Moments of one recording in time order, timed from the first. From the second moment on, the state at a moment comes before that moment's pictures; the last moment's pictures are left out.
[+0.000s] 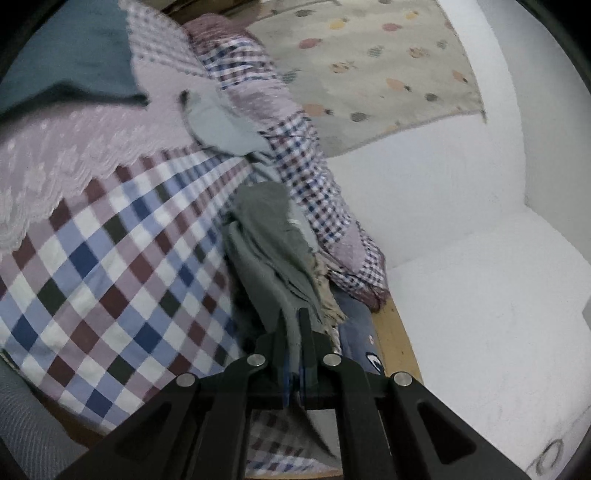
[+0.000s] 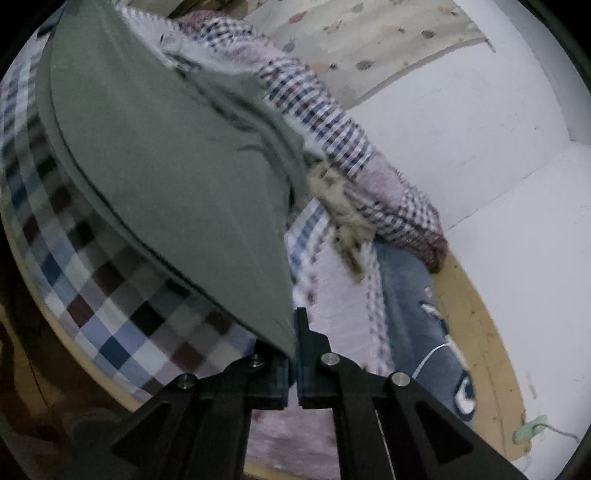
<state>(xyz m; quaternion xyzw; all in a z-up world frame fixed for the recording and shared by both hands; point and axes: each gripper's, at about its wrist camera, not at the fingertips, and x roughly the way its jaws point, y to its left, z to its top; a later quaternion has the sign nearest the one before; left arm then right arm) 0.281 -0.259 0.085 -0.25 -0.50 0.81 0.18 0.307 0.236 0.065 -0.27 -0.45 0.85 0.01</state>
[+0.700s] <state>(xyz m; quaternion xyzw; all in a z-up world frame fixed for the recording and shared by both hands) 0.427 -0.273 0.242 -0.18 -0.42 0.84 0.28 0.457 0.254 0.241 -0.24 -0.42 0.87 -0.08</state>
